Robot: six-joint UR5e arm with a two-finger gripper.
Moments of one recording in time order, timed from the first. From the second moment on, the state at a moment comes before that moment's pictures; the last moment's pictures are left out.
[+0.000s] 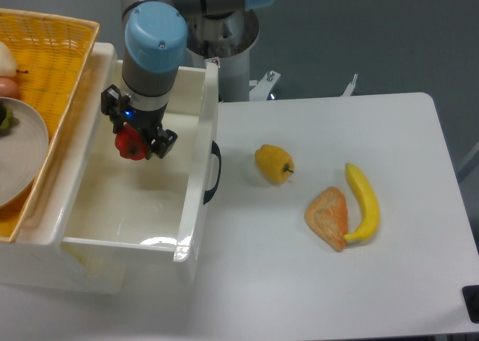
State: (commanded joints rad) arm 2.19 -1.71 -1.58 -1.51 1.25 0.78
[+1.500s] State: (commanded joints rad) arm 2.19 -1.71 -1.58 -1.51 1.25 0.78
